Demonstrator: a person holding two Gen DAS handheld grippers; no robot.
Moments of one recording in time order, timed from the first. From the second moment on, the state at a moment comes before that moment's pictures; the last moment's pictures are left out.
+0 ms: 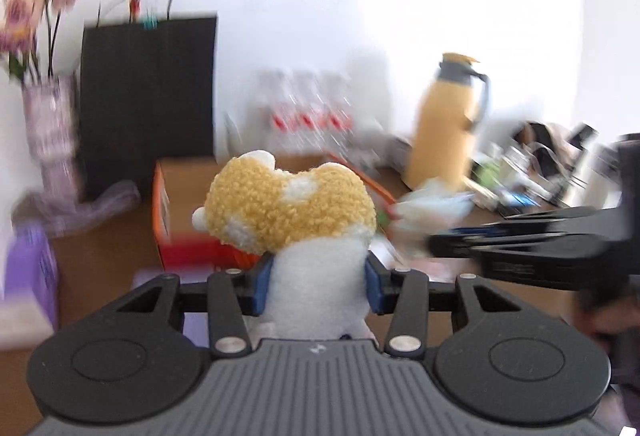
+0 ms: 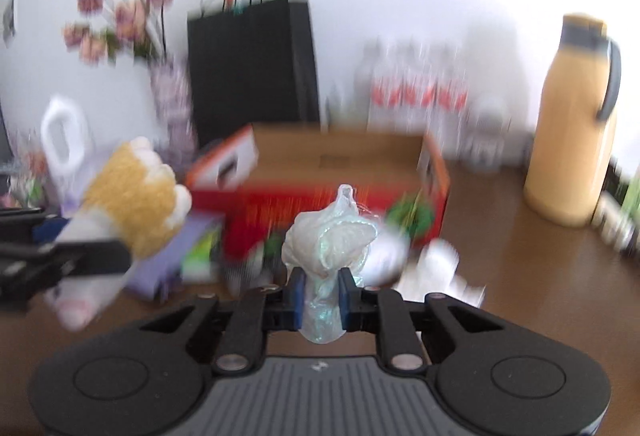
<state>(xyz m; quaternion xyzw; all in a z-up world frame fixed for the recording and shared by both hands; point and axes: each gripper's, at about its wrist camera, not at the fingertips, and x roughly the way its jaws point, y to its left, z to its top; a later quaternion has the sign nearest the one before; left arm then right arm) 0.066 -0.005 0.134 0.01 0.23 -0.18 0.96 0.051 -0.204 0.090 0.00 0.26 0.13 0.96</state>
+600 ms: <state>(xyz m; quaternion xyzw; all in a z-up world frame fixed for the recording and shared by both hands) 0.379 -0.010 0.051 0.03 0.39 -0.01 0.92 0.359 -0.187 0.020 -0.05 0.40 0.08 0.91</state>
